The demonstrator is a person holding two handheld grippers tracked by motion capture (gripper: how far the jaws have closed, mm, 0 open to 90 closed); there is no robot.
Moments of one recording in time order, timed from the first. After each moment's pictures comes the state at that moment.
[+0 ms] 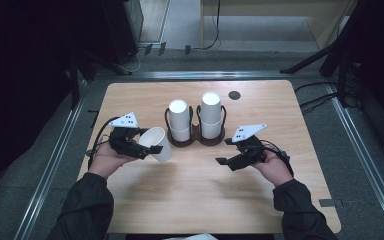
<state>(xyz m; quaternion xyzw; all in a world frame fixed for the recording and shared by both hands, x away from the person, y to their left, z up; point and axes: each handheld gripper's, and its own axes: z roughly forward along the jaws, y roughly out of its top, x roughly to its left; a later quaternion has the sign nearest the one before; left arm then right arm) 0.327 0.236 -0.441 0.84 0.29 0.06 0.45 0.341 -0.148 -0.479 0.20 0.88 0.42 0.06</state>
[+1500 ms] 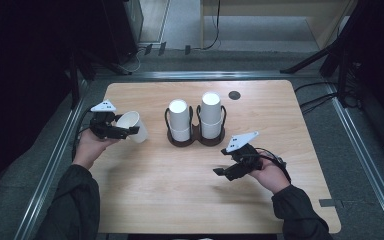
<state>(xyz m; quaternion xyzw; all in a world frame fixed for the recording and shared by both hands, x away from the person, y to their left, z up) 0.379 0.315 -0.464 0.81 0.40 0.13 0.40 0.326 -0.137 -0.494 0.18 0.90 0.39 0.03</state>
